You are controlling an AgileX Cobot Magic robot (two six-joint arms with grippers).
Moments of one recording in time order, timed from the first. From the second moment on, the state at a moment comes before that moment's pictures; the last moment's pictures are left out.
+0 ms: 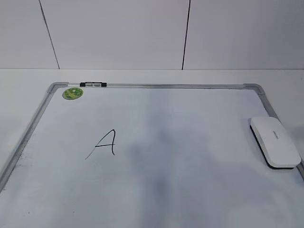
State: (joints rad) left arm -0.05 0.45 -0.79 -0.29 1.26 0.09; right arm 0.10 0.39 -0.73 0.02 1.26 0.06
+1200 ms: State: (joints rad) left arm -0.11 0.27 -0.52 -0.12 1.13 0.09; right arm 0.10 0.20 -0.54 -0.05 1.24 -0.01
